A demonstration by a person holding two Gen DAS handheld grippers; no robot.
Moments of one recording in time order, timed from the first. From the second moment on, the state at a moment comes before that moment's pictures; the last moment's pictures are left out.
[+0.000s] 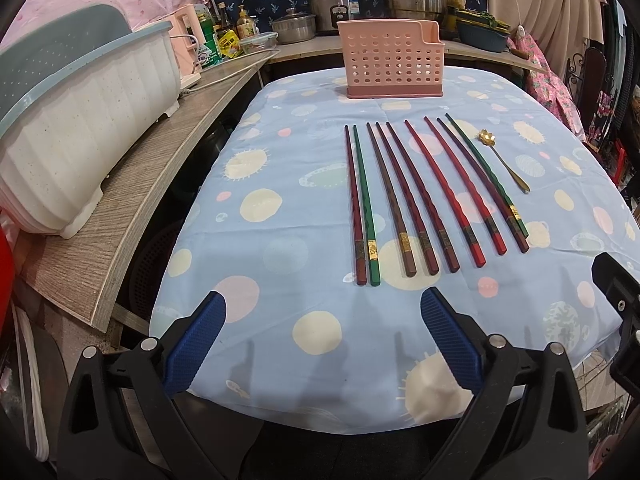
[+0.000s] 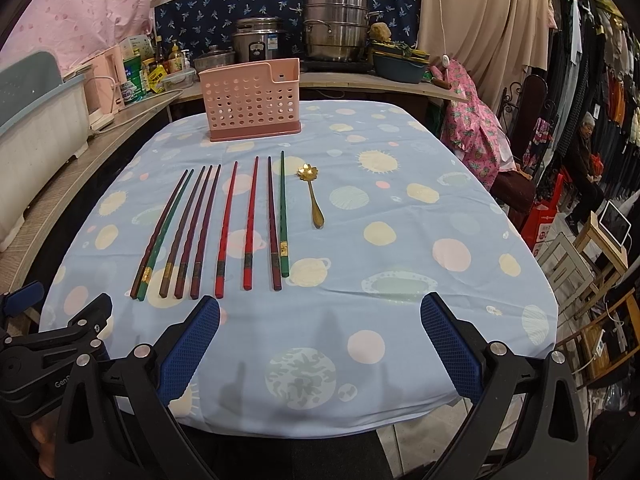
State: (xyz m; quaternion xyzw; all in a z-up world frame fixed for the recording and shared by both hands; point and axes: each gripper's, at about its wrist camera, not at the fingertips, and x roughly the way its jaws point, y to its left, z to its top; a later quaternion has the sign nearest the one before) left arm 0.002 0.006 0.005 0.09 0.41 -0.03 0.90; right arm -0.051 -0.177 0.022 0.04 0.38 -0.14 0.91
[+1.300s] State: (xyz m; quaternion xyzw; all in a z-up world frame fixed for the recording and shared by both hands) left arm 0.065 0.021 -0.027 0.05 0.45 -0.02 0.89; right arm -0.015 -0.200 0.006 0.05 0.40 -0.14 0.91
